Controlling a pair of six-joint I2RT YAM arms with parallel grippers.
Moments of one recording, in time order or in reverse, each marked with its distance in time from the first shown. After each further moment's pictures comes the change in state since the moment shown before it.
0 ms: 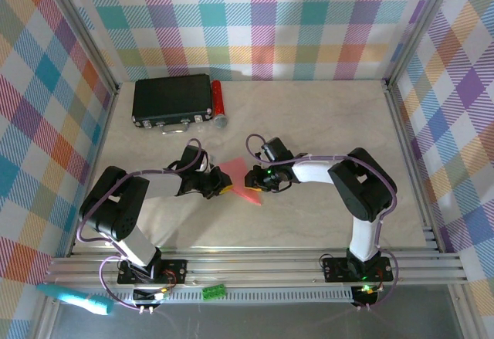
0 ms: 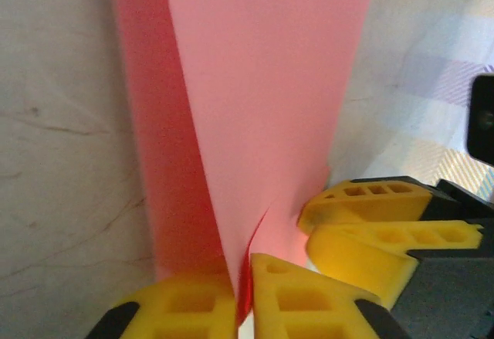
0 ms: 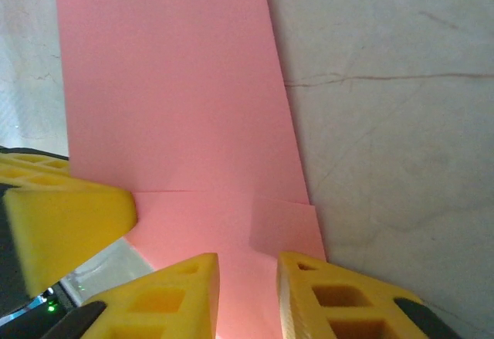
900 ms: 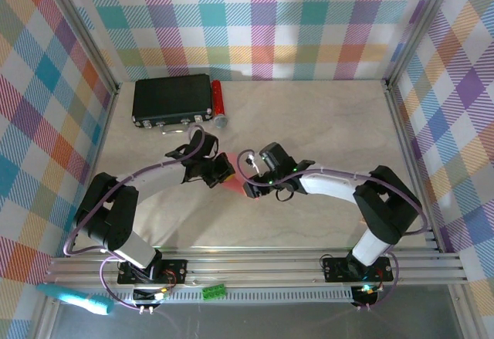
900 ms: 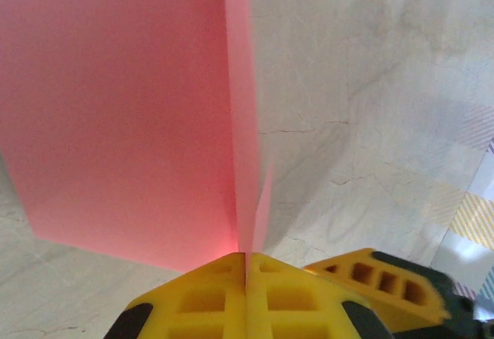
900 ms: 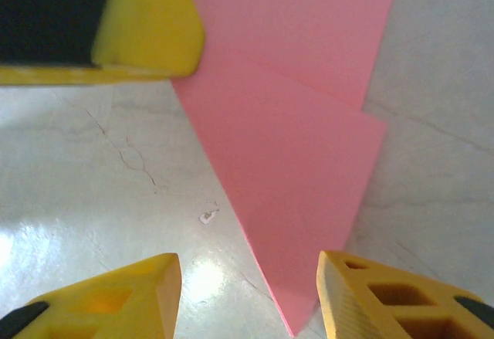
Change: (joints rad) left arm -0.103 -0.076 0.240 -0.340 -0.221 -0.068; right arm 0.121 -0.211 -0.078 -0.061 0.227 -0.529
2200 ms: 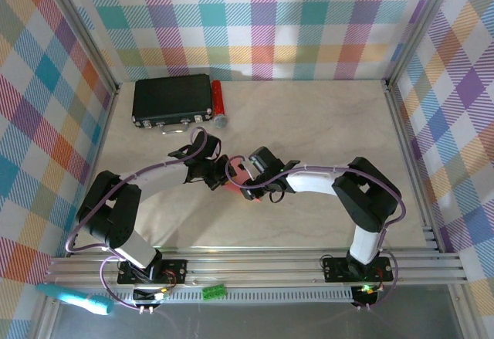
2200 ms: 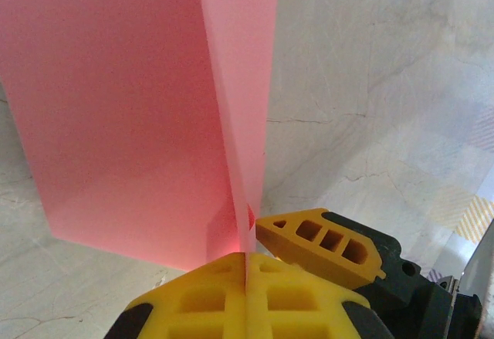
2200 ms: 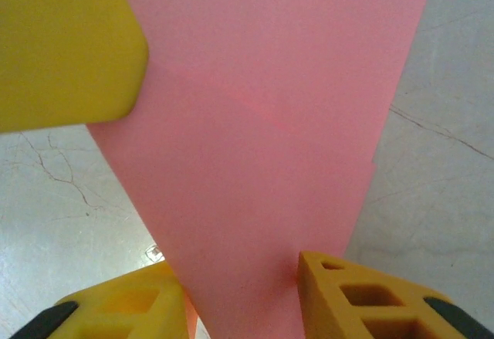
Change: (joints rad) left arm -0.015 0.019 0.005 -0.020 0.000 -0.034; right arm 0.039 0.137 0.070 0.000 0.080 -0.044
